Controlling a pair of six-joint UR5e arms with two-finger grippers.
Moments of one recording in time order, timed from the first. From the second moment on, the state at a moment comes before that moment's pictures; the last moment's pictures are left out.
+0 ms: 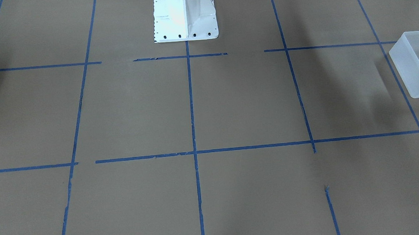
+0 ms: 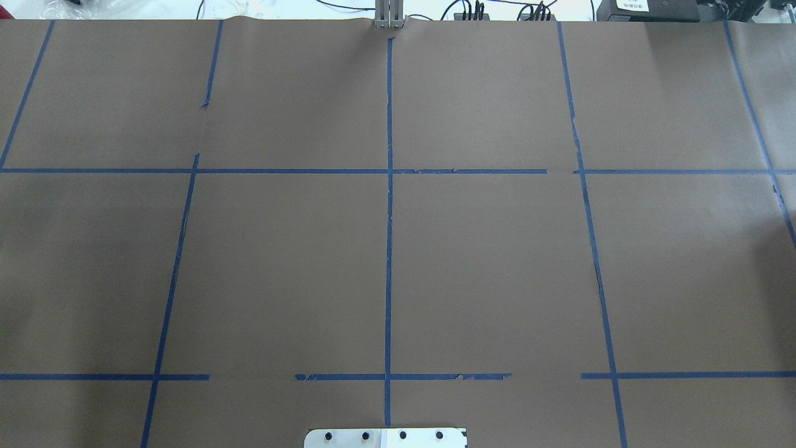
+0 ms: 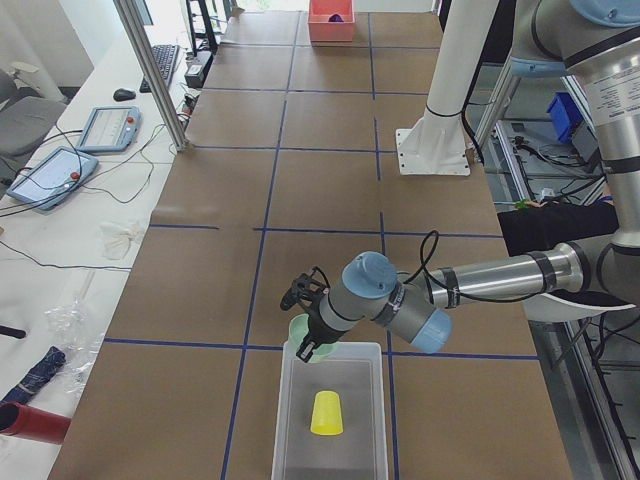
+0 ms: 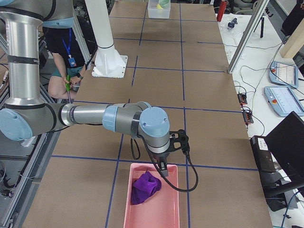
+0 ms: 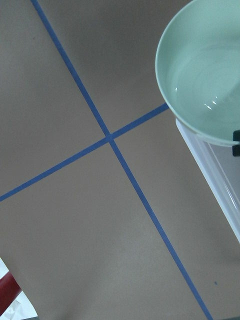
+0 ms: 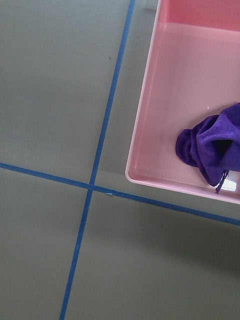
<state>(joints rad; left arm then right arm) -1.57 -1.21 -1.69 -2.33 -2.18 0.17 1.85 -1.64 1.76 -1.78 2.33 -0.46</state>
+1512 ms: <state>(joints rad) -1.47 -1.25 -1.46 -2.60 -2.16 0.04 1.85 -1.64 1.76 -1.77 2.33 -0.46</state>
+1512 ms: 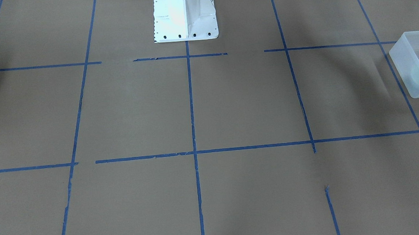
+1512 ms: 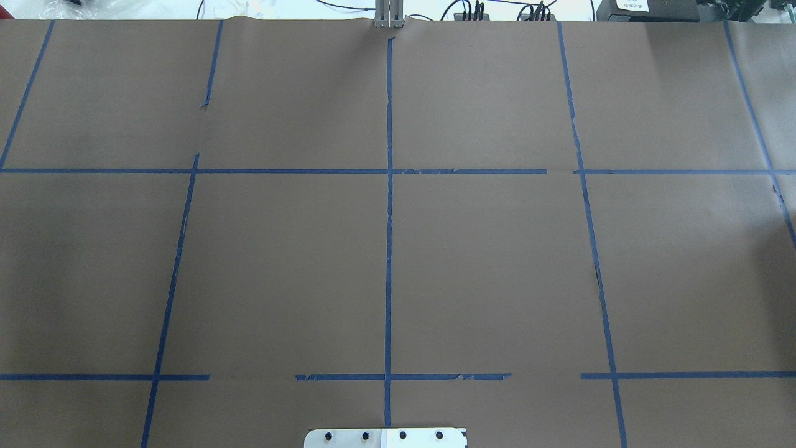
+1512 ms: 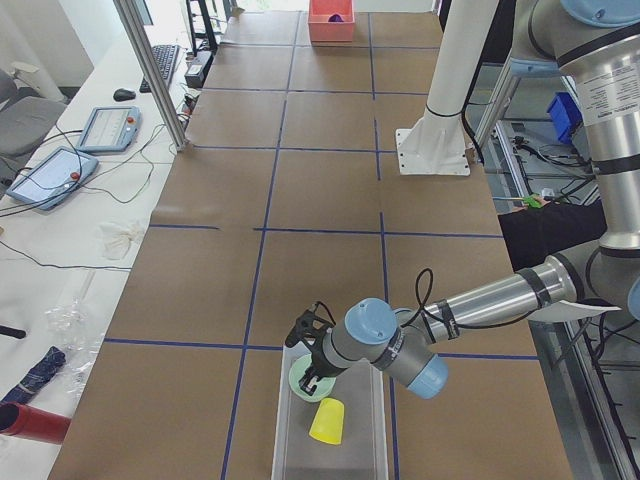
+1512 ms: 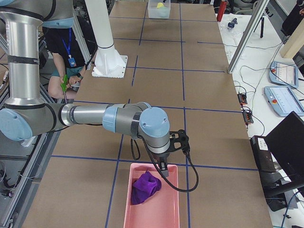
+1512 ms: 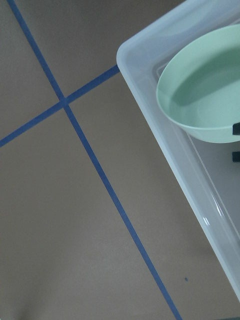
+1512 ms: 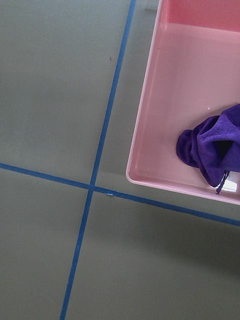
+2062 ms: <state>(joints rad) -1.46 -1.28 -1.66 -2.36 -2.16 0.02 1.80 -1.63 1.78 -1.77 2.33 -0.35</state>
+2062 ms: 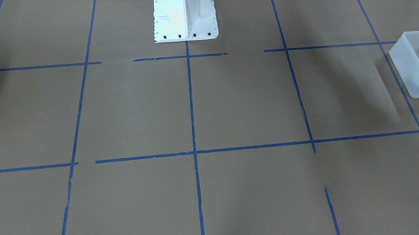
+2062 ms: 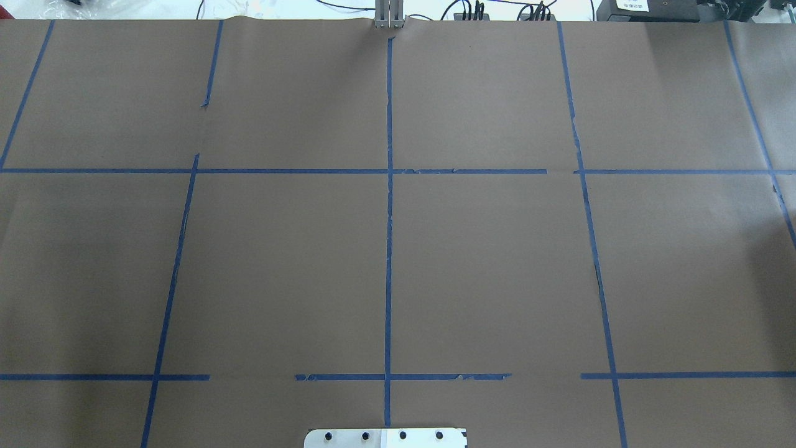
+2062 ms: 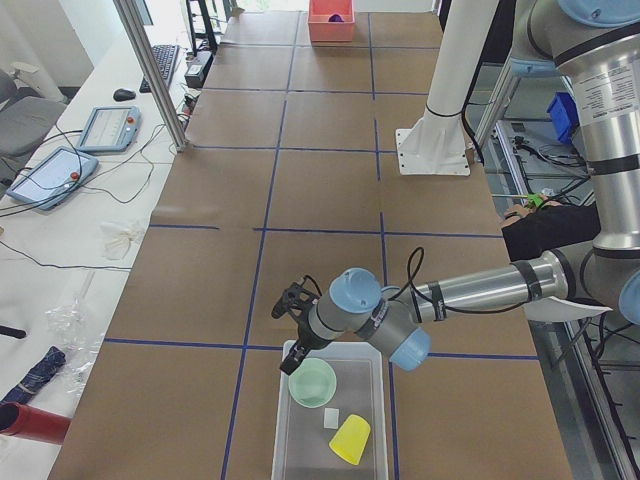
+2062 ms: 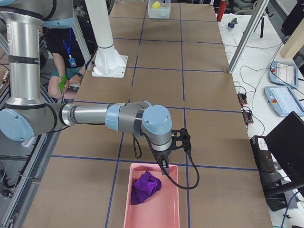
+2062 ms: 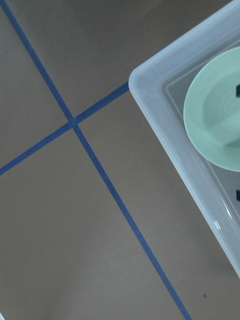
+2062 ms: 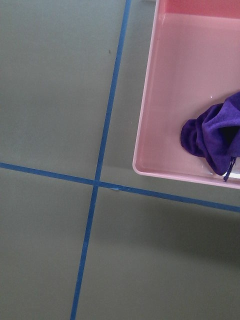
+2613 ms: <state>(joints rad) -1.50 -1.38 -1.82 -1.84 -2.29 0.03 1.69 -1.63 1.83 -1.78 2.31 -0.22</state>
